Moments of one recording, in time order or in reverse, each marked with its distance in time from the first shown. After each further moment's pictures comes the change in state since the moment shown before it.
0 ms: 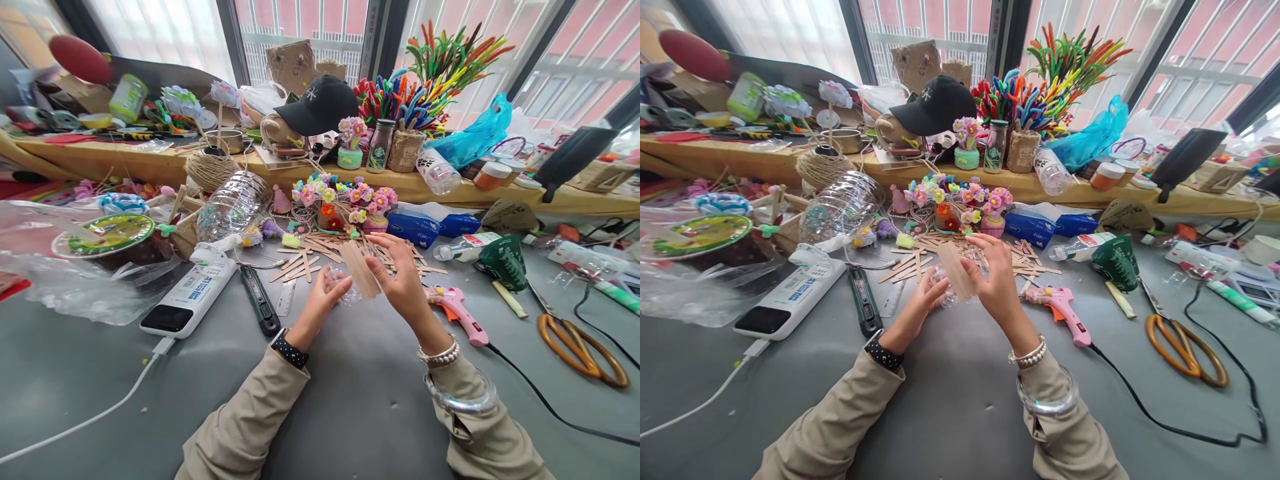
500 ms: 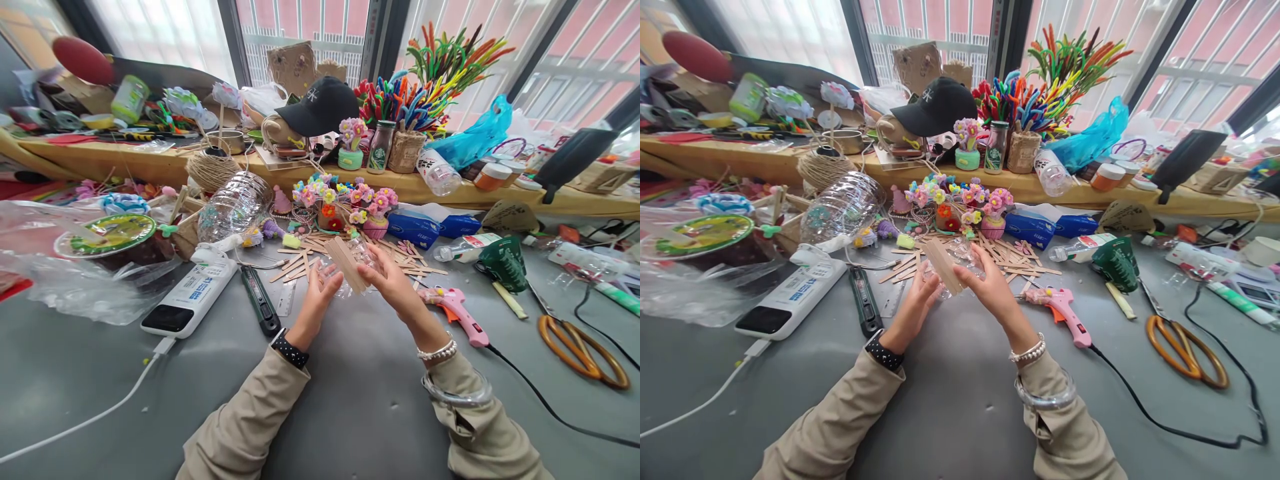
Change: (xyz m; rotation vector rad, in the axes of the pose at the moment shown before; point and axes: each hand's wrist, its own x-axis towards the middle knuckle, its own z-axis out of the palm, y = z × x) left_hand 0.001 -0.002 -0.002 -0.114 0.077 0.111; right_hand -0.005 0.013 0.014 0.468 -0.262 0.495
